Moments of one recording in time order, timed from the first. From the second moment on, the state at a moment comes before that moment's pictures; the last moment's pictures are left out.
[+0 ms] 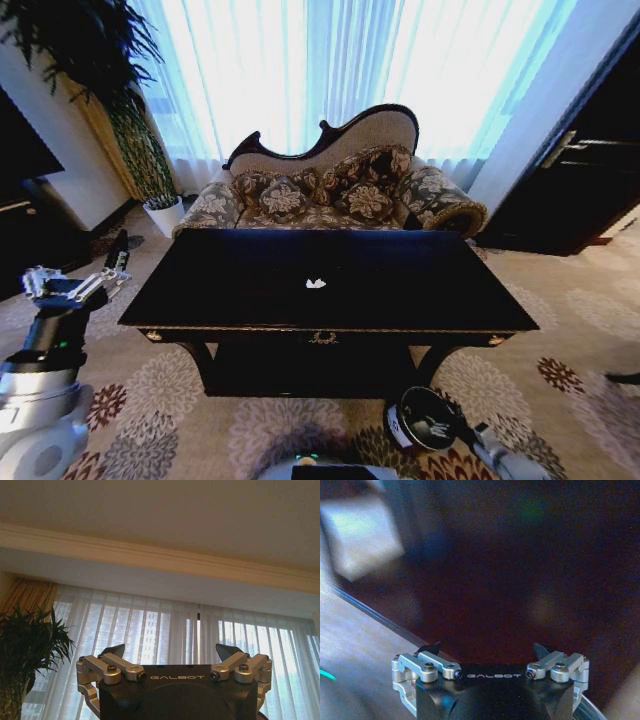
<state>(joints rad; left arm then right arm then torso) 1.62 -1.34 -1.21 -2.50 -0.86 -0.05 0.27 -1.37 0.88 0.42 0.90 0.49 0.52 -0.82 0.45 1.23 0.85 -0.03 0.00</state>
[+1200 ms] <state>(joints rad) 1.63 -1.34 -1.24 -2.50 -0.89 -0.03 0.26 -1.81 0.75 0.86 1.93 1.06 0.36 -1.32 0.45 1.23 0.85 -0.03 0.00</state>
